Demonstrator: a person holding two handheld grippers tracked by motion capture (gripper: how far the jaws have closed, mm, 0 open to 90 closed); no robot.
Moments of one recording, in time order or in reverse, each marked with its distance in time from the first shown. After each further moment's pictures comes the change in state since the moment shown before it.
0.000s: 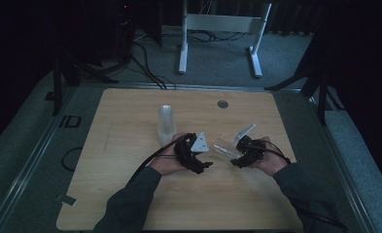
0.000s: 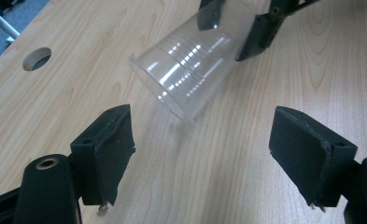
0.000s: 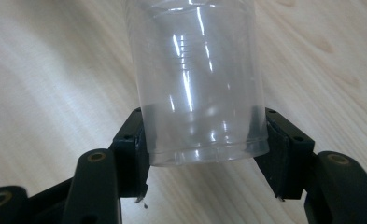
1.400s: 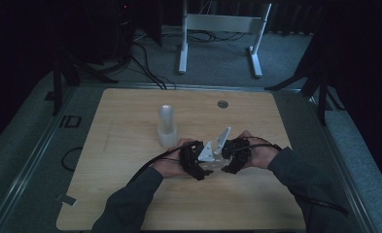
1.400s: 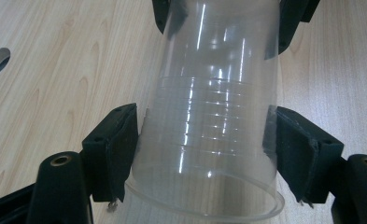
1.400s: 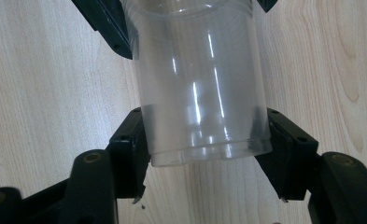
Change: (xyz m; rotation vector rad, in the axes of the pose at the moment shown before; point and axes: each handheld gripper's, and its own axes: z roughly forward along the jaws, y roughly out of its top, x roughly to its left) left arm -0.016 0.003 0.012 0.085 -0.049 0.126; right arm 0.043 0.046 -0.021 0.121 0.129 -0.461
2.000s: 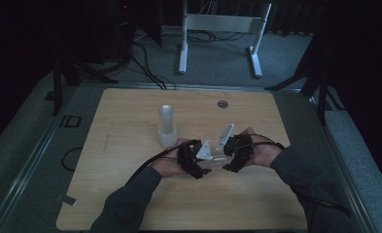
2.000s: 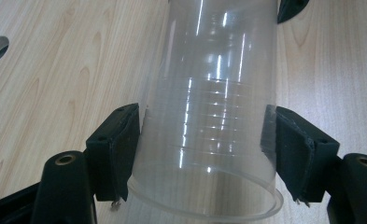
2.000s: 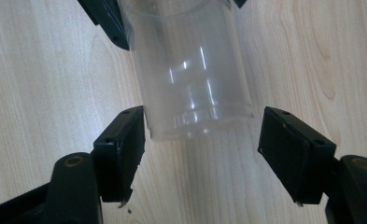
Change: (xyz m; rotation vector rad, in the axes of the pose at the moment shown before) left arm 0.004 -0.004 0.000 0.013 -0.013 -0.016; right arm -0.003 -0.002 -0.010 -0.021 -0.030 0.001
